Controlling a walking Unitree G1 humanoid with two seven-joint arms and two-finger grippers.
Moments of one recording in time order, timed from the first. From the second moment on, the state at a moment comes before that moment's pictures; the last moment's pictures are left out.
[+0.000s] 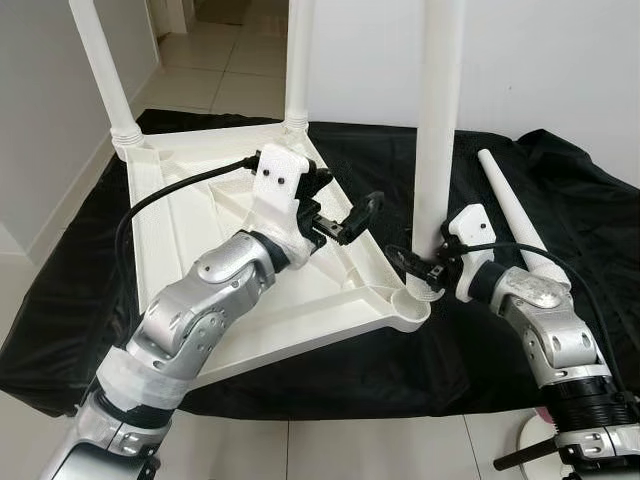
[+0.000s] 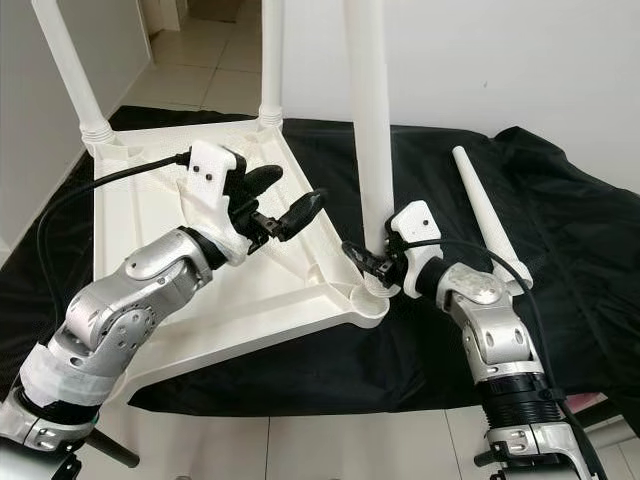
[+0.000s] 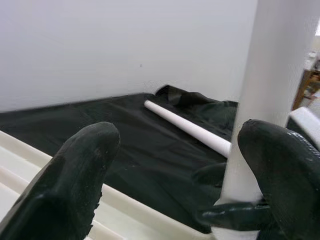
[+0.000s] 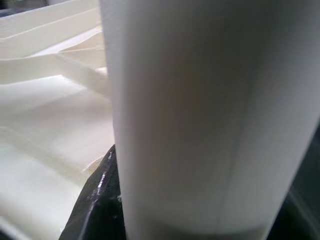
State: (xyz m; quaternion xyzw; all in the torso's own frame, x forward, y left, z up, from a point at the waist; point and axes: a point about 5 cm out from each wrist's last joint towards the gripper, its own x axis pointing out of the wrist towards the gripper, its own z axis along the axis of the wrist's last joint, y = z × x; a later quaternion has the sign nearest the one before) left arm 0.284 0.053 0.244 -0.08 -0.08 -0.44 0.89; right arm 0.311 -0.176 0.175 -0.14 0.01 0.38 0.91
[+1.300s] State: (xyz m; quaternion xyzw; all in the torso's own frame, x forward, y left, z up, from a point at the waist) left arm 0.299 0.031 0.287 -0.18 -0.04 -0.52 0.84; right arm 0.301 -0.122 0.168 -0.07 0.05 0.54 0.84
